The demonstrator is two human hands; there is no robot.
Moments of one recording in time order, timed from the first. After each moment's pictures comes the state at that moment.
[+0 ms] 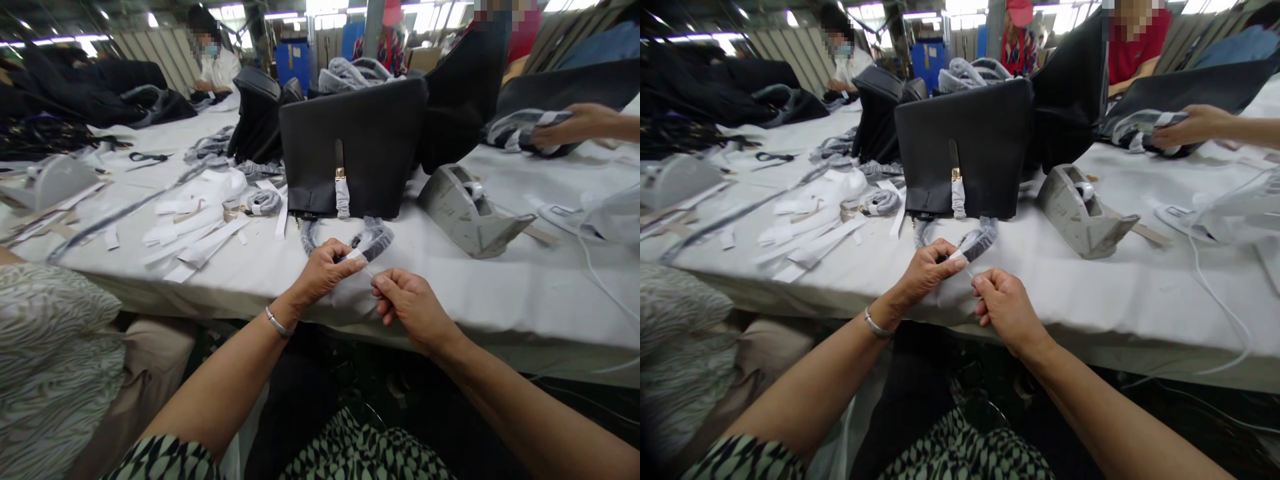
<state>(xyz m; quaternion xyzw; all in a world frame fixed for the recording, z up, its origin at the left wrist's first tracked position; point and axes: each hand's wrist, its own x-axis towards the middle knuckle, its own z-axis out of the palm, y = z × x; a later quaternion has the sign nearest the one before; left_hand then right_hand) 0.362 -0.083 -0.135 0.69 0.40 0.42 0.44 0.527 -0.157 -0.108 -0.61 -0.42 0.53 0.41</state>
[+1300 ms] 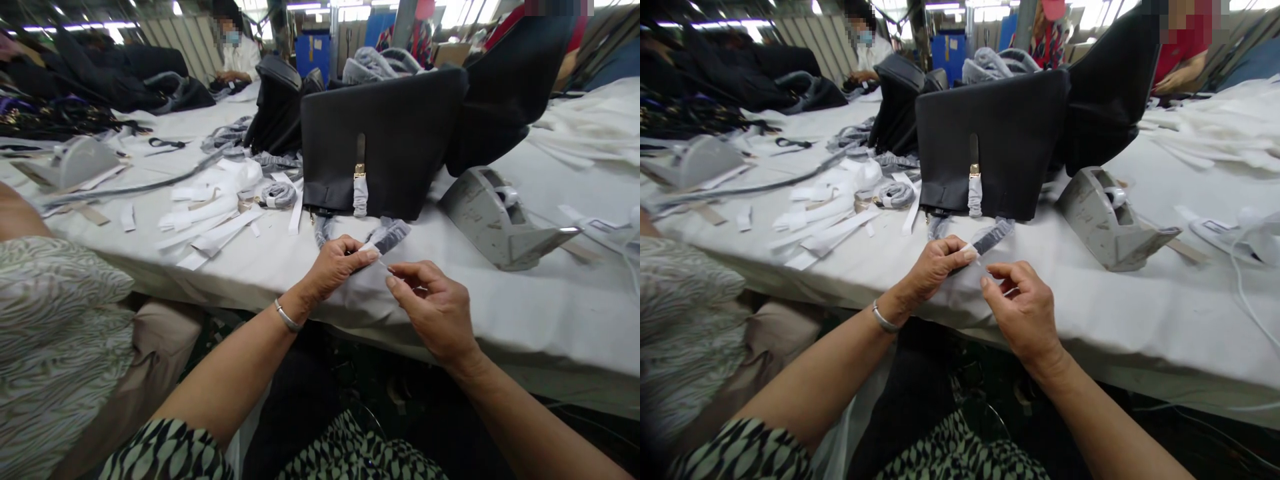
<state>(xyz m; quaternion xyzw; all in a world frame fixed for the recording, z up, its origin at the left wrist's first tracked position) 0.363 -0.082 -0.126 0.57 0.38 0.46 0.57 0.526 -0.153 -0.109 -0.57 -0.64 0.20 0.47</state>
